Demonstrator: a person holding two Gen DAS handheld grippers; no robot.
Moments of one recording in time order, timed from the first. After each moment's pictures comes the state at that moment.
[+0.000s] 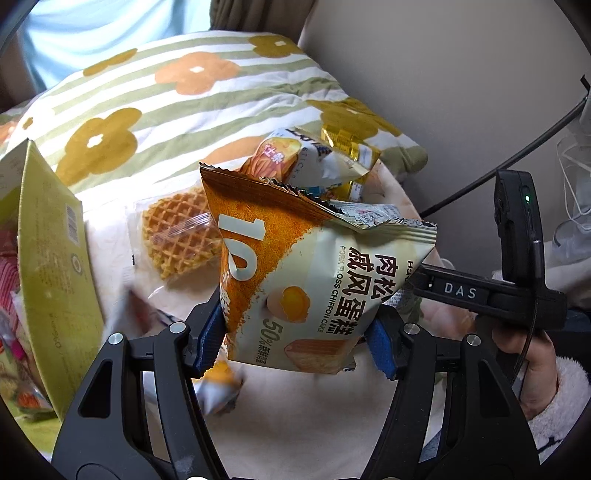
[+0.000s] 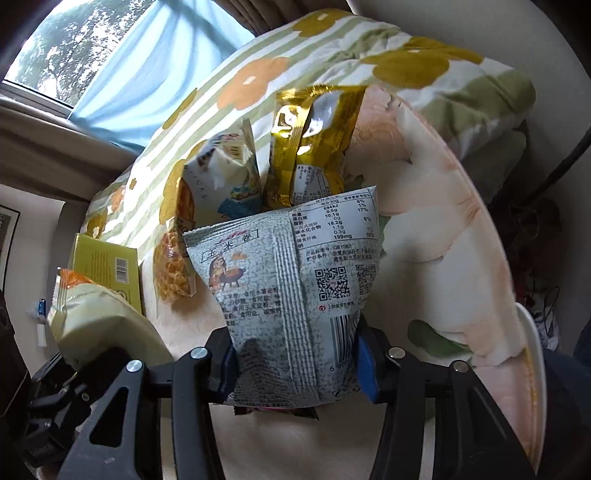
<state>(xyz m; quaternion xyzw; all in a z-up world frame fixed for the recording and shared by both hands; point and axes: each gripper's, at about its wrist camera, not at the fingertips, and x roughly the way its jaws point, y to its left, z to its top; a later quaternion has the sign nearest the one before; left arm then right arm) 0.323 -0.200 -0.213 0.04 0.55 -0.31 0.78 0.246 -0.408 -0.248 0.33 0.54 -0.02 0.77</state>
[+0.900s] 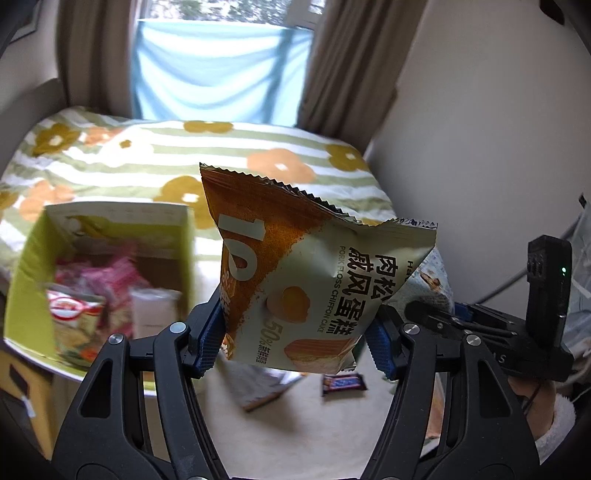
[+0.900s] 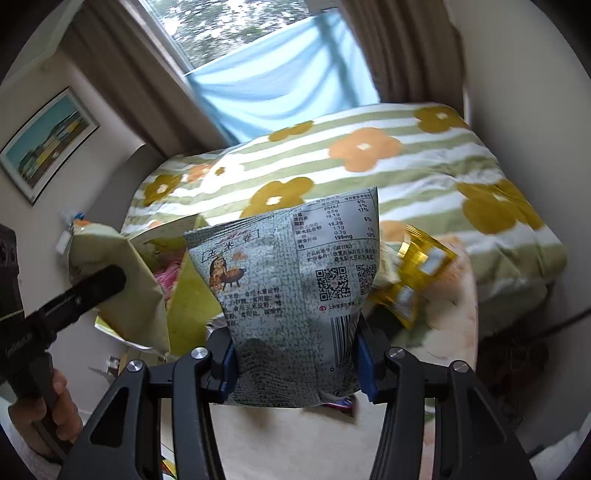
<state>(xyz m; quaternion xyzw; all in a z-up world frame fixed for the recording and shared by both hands) 0.281 -0.089 -0.073 -0.06 0.41 -0.16 0.90 0.257 -0.342 -0.106 0.15 0.45 0.14 0.87</state>
